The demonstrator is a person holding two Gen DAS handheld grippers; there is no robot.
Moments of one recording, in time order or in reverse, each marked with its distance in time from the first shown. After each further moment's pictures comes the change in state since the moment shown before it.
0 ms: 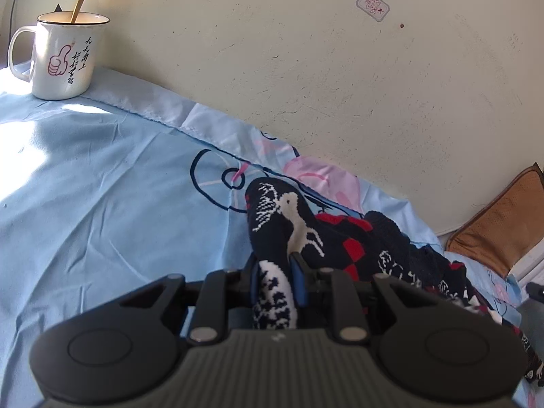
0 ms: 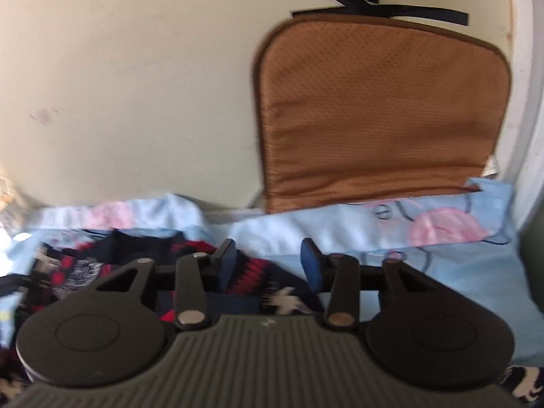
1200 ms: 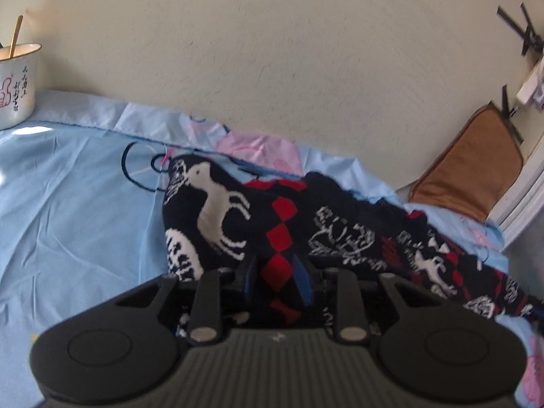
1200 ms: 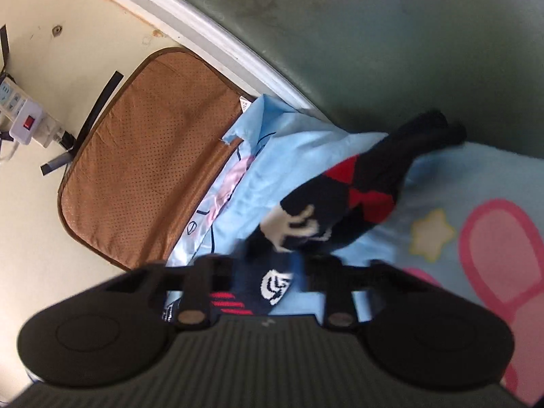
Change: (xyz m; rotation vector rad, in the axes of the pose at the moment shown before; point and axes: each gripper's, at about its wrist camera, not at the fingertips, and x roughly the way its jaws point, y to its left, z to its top) left arm 0.001 -0.044 -0.020 0.192 0.069 -0.055; right arm -0.076 -0.204 -0.133 0.885 -0.257 0.002
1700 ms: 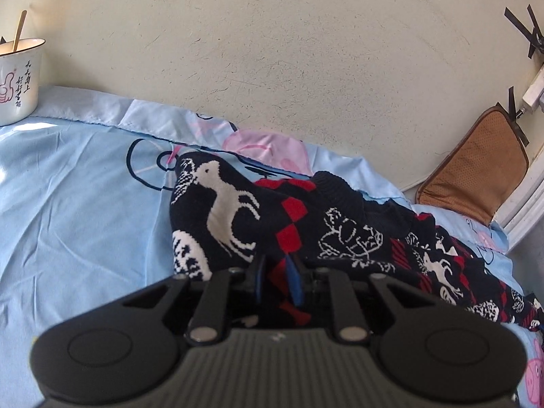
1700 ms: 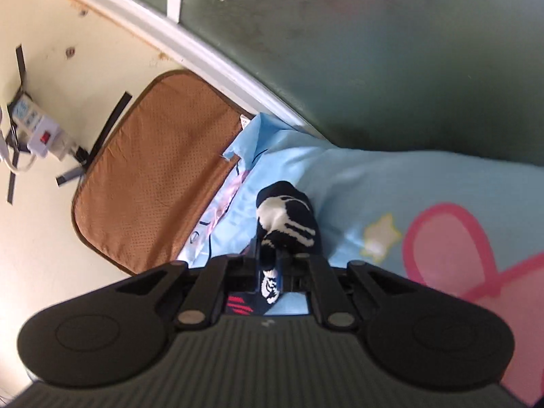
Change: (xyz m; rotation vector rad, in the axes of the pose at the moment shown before) left arm -0.002 0.005 0.000 -0.017 -0.010 -0.004; right arm -0.031 -0.042 -0.010 0.078 -0.058 0.059
